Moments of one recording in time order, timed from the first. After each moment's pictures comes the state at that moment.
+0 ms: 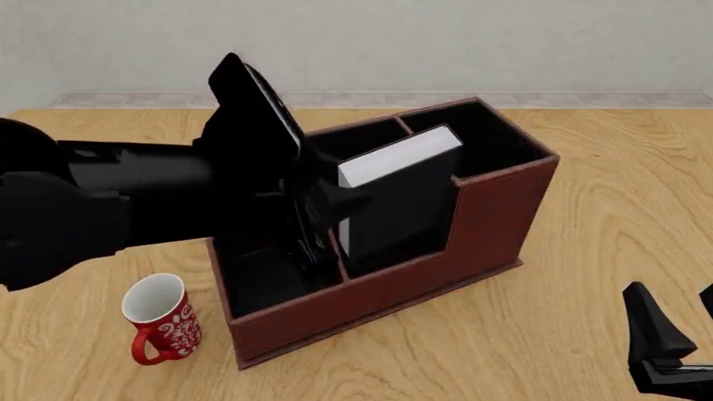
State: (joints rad) left arm -0.90 1.17 -1.06 0.42 0.26; right arm 0.00 0.05 0.00 -0.03 0.03
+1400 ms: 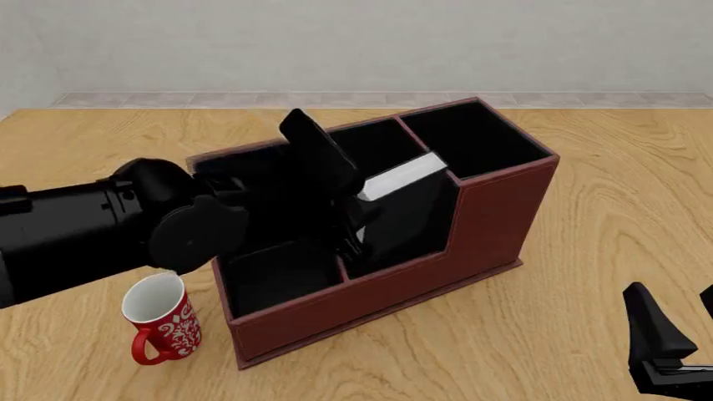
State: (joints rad) left arm -0.80 1.41 -1.01 0.19 0.24; right arm 0.00 0.04 0.00 -0.02 0.03
